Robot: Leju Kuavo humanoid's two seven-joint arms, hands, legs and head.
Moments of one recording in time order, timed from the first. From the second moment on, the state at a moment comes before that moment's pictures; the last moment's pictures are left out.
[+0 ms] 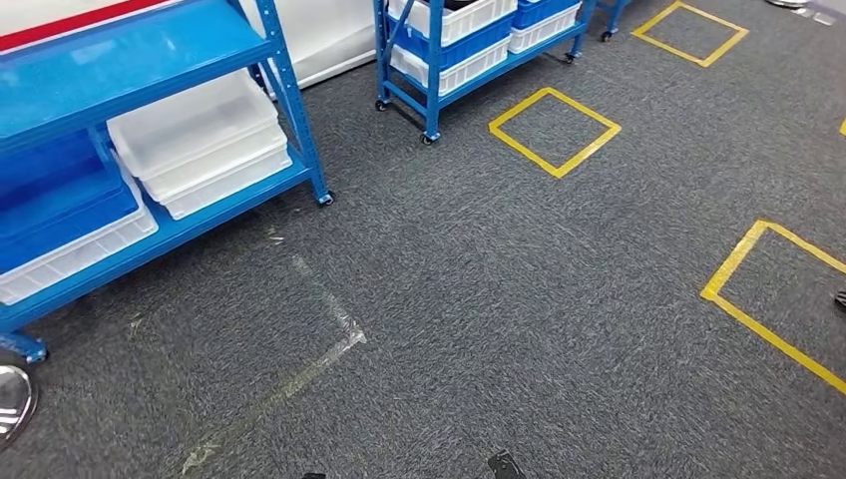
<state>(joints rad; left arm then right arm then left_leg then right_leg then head) -0.12 -0.02 -1.08 -0.19 1.06 0.57 0.05 -0.07 0.11 0.25 -0.20 0.49 -0.31 0.20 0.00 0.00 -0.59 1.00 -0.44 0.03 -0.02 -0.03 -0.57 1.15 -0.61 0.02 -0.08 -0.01</state>
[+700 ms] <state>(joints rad) -0.12 -0.01 -1.09 -0.19 1.06 0.56 0.05 -0.07 0.11 0.25 -0.20 0.49 -0.31 0.20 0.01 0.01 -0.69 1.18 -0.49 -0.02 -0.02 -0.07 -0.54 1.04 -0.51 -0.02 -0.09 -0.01</state>
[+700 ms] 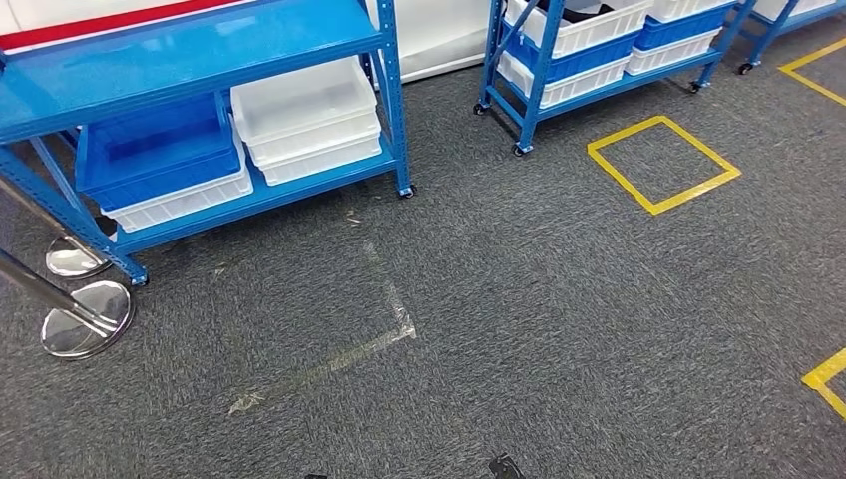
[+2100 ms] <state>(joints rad) -0.12 -0.02 -1.10 -0.19 1.06 0.56 0.03 -0.07 0.11 0.27 -0.20 0.46 -0.32 0.20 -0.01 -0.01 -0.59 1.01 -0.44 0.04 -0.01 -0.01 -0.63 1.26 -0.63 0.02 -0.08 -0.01</state>
